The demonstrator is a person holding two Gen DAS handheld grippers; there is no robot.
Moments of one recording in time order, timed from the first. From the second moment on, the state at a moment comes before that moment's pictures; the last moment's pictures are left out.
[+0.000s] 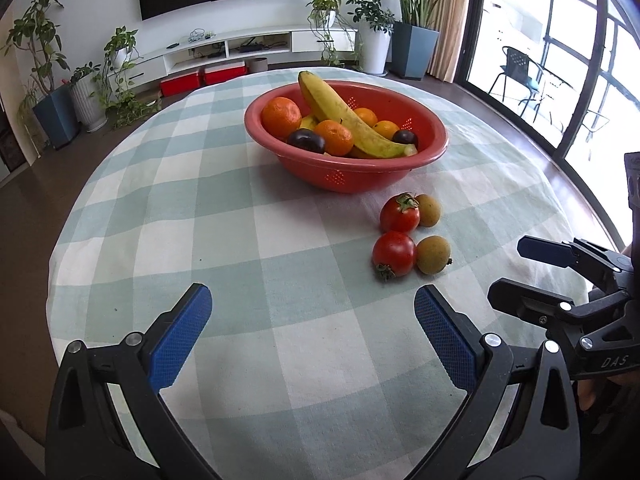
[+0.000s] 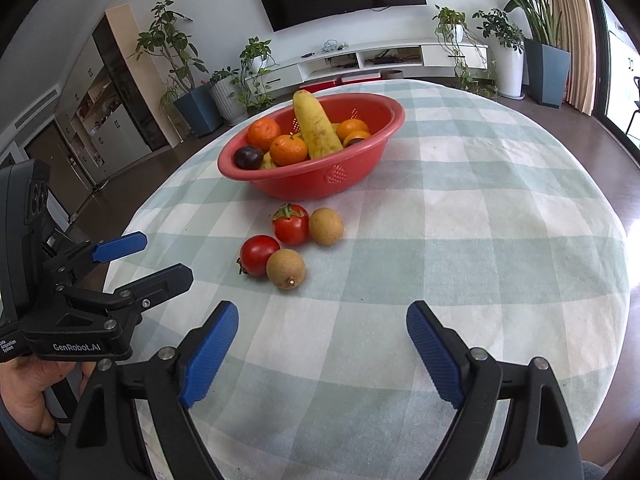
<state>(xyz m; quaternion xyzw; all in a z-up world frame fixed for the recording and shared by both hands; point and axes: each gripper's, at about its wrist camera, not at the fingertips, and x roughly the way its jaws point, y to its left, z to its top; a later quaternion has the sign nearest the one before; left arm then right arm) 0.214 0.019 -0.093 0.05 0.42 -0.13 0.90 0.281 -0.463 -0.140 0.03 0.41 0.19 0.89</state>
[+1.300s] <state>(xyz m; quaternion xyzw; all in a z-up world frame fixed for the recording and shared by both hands) 0.218 0.033 -0.110 0.04 0.44 -0.14 0.88 0.330 -0.412 -0.157 -0.11 0.44 0.27 0.85</state>
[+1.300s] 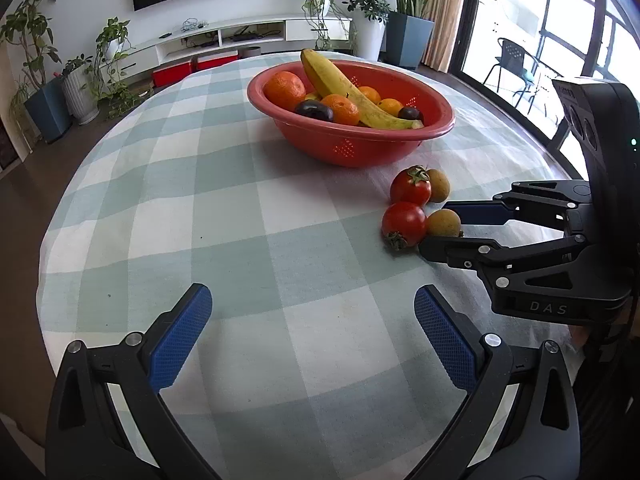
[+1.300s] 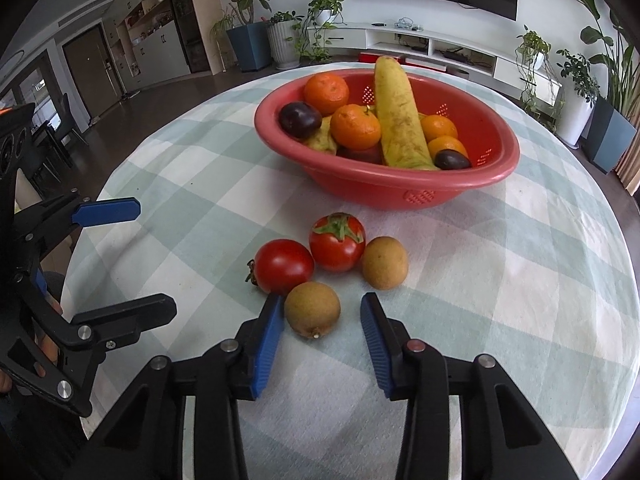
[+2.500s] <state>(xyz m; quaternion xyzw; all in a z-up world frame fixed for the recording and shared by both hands) 0.268 -0.020 -0.114 0.13 0.46 -0.22 0.85 0.315 -0.452 -0.138 -0.02 0.45 0.27 0.85</state>
